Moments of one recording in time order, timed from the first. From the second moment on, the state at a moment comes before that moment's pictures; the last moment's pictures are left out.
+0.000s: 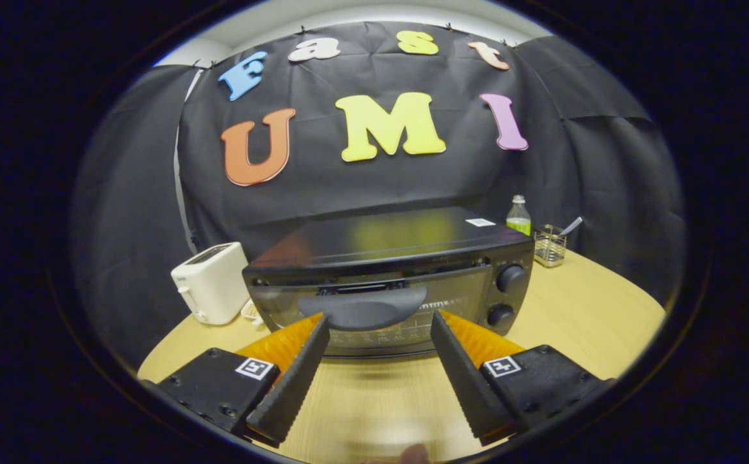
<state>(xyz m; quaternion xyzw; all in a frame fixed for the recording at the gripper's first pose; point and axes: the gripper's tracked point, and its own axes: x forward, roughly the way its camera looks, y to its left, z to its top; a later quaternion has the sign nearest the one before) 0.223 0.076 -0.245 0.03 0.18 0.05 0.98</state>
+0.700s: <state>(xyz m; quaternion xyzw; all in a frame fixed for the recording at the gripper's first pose) 0.112 0.028 -0.114 0.00 0.07 0.07 1.00</state>
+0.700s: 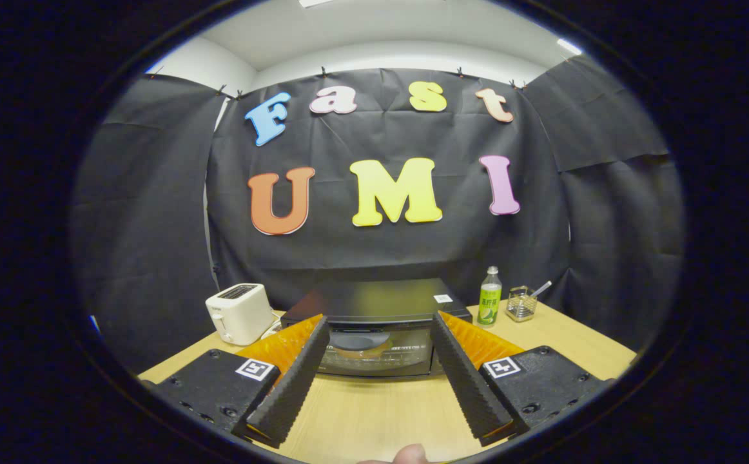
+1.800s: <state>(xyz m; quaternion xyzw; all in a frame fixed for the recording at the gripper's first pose) -0.013 -0.071 -0.077 -0.01 0.01 -0.01 1.00</state>
